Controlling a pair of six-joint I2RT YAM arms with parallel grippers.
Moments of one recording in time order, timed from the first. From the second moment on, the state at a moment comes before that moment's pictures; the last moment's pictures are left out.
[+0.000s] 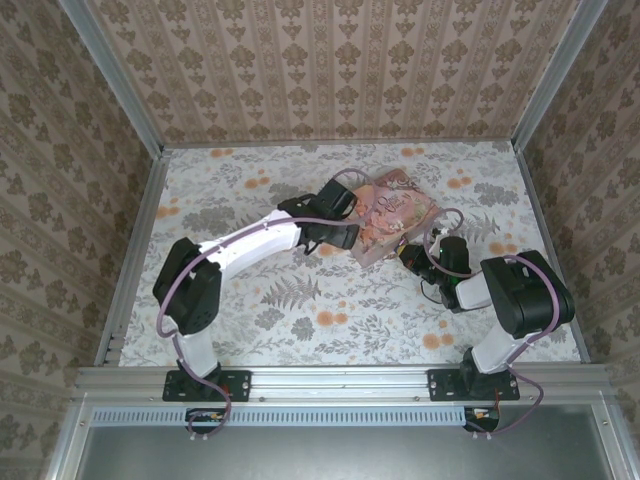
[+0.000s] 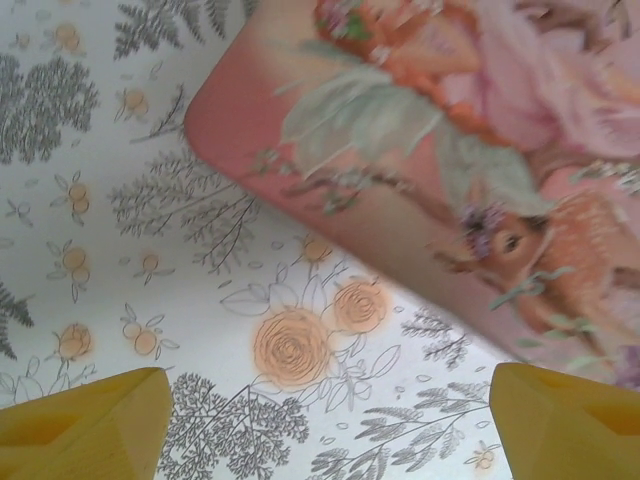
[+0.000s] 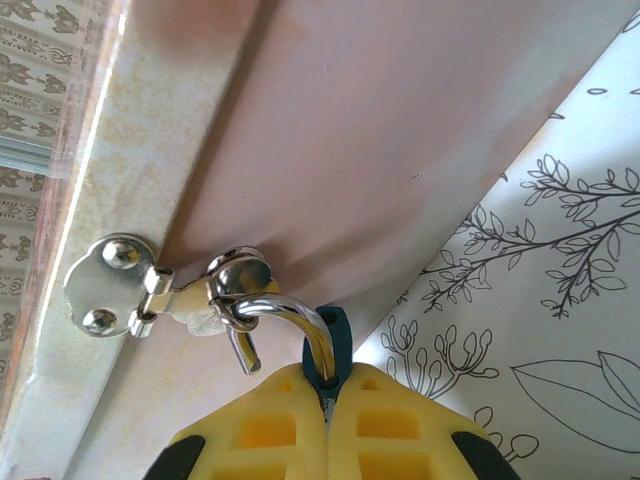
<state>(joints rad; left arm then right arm) -0.86 1.83 1.47 -0.64 -0.20 -0.29 0.12 1.65 0.31 0.83 -0.38 0.84</state>
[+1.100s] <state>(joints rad) -0.98 2.12 1.76 -0.66 -0.37 -0.19 0.07 1.57 0.41 0.53 -0.37 0.85</state>
